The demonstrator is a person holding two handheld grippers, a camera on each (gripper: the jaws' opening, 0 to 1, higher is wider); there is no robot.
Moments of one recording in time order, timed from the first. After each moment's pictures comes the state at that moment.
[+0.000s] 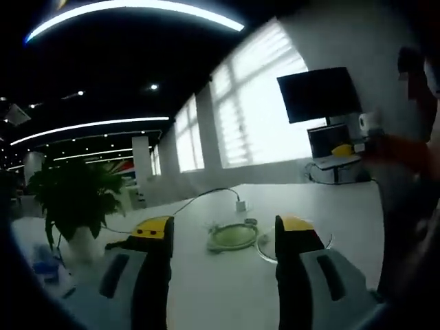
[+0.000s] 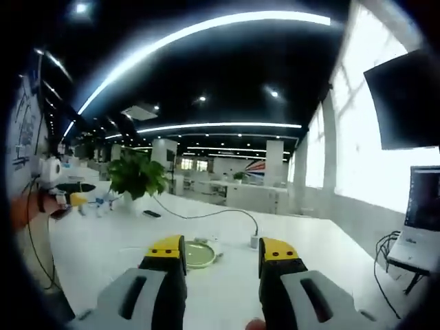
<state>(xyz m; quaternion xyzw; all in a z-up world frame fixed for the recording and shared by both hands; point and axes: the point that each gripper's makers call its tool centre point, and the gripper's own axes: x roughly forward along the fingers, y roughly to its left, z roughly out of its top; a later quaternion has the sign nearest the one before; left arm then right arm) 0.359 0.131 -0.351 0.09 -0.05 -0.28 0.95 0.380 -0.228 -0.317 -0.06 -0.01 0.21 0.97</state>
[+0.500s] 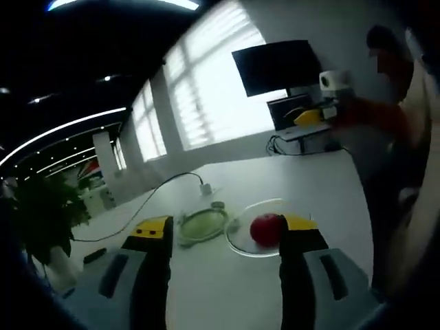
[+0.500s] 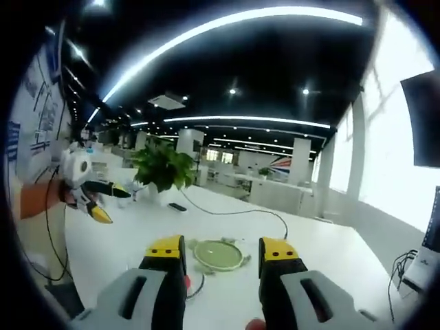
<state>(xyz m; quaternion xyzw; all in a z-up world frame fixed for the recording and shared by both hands) 0.366 0.073 -0.379 0.16 0.01 -0.38 0.91 0.379 -0.164 -0.315 -0.10 0.01 0.29 0.95</state>
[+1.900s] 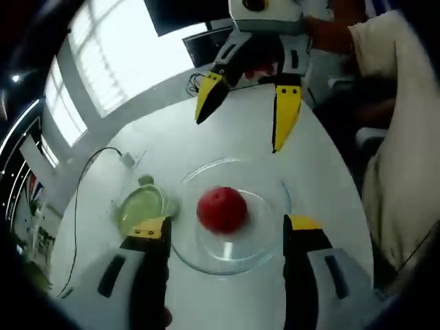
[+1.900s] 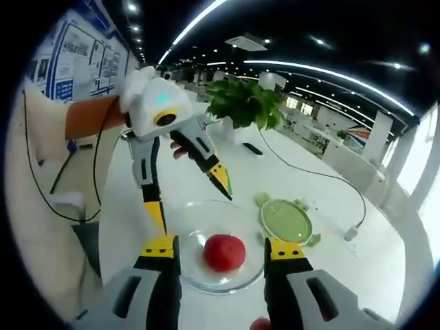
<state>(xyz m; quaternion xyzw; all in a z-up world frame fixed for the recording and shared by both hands) 0.384 -0.019 -0.451 0.34 0.18 -0.55 0.74 0.378 -0.068 -0.407 -0.26 0.19 0.48 0.81</state>
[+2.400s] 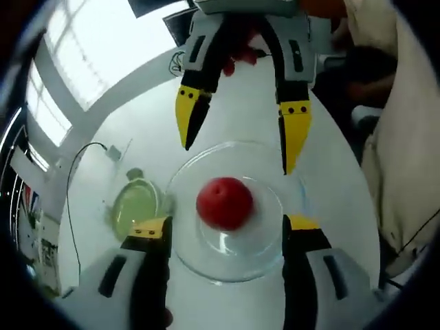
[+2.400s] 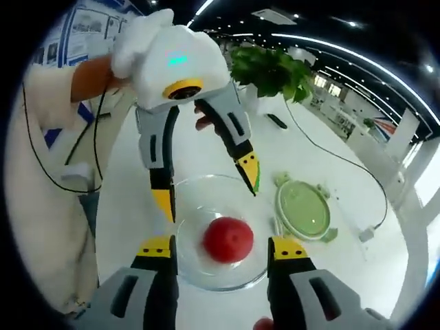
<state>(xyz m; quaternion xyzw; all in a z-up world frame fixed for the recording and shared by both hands) 0.392 -0.031 -0.471 0.40 0.23 -0.56 0.69 0.391 -0.057 -0.445 -0.34 0.26 0.51 0.75</state>
